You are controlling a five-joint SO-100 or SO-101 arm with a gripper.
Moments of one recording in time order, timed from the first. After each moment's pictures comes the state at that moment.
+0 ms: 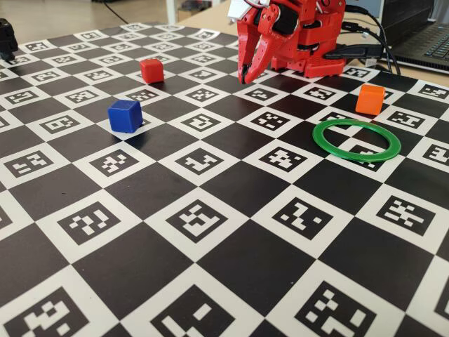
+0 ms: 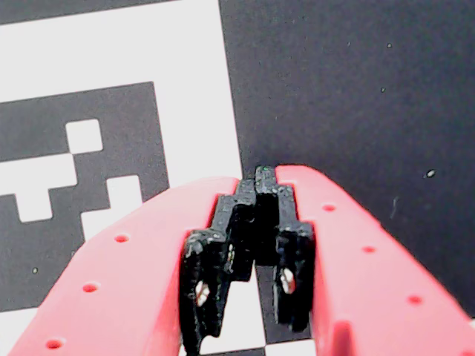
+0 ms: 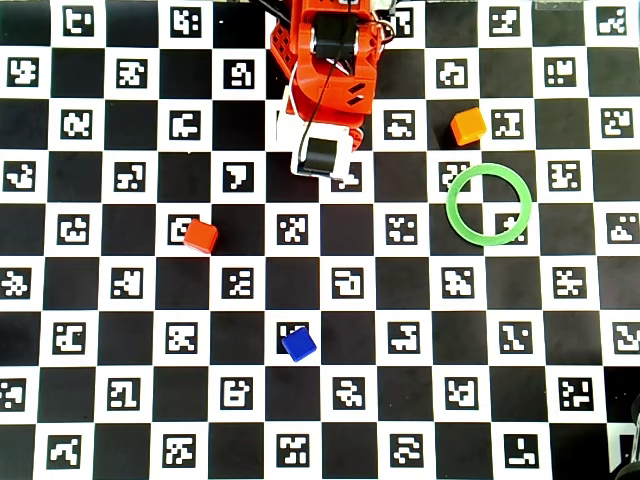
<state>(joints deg) 5.4 189.8 179.2 75.8 -86.6</state>
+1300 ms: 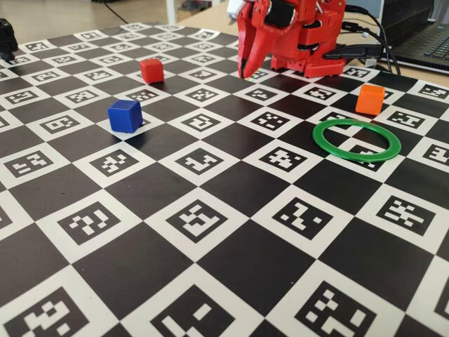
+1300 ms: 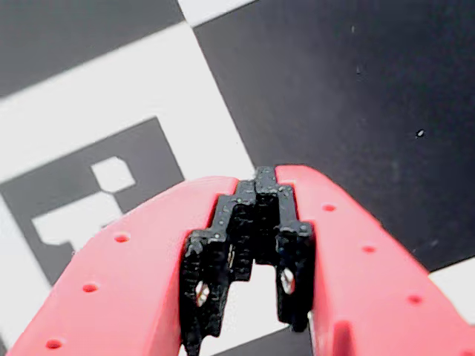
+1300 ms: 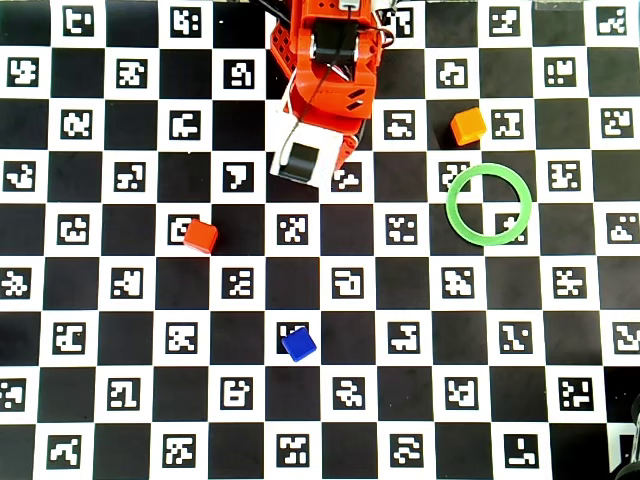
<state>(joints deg) 5.4 164.6 161.7 69.8 -68.5</state>
